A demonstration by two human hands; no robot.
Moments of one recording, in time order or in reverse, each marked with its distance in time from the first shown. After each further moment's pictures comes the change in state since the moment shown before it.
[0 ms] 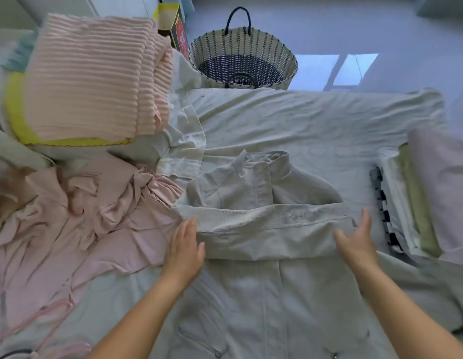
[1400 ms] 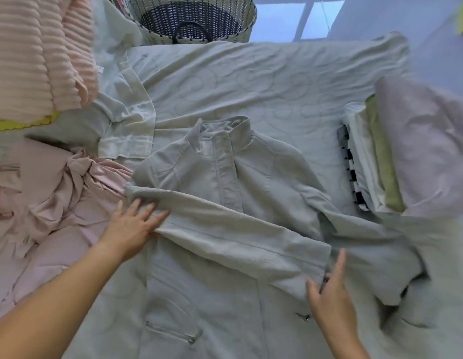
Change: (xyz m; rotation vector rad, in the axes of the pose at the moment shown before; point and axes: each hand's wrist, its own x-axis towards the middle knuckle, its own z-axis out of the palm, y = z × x) left_hand 0.062 -0.046 0.001 0.941 -0.390 0.355; right_hand -0.110 0.113 0.009 -0.204 0.090 0.035
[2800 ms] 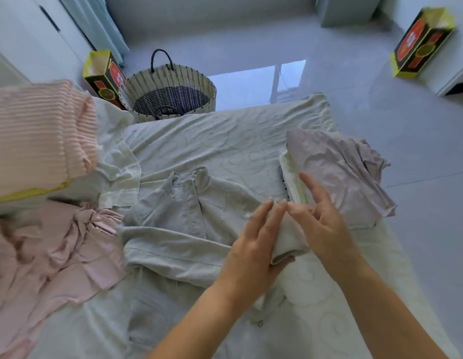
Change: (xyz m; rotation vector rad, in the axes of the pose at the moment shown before) left_hand -0.110 0.268 -0.275 -1.048 0.854 0.482; right_hand 0.021 -0.113 -0.243 0.916 -0.358 -0.365
